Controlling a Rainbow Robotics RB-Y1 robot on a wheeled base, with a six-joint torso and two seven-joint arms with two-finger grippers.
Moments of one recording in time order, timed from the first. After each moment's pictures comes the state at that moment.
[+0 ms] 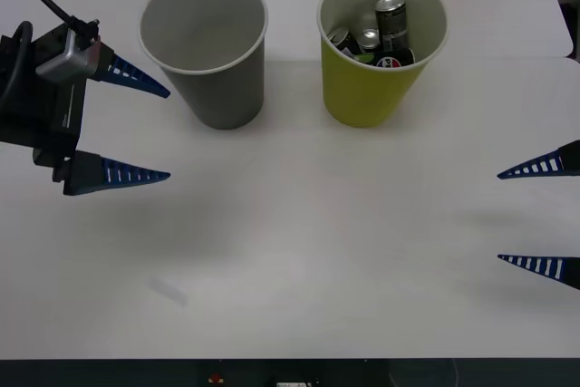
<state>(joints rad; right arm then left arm) 0.26 -1.13 -0.26 -2.01 1.31 -1.13 -0.09 -0.39 1.07 0.04 -1.99 -1.37 -1.37 0.62</state>
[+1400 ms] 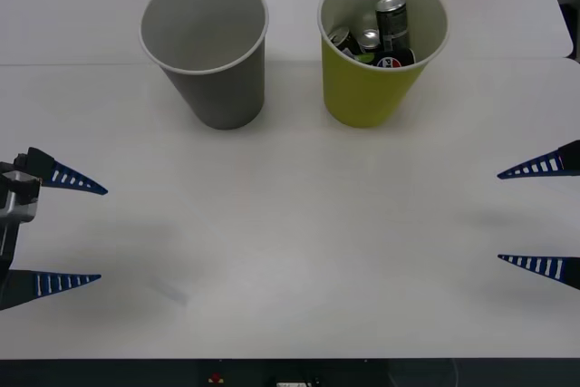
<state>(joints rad) 0.26 -1.13 -0.26 -2.01 1.31 -1.13 -0.09 0.22 1.16 0.29 -2.13 -1.38 -1.28 0.32</state>
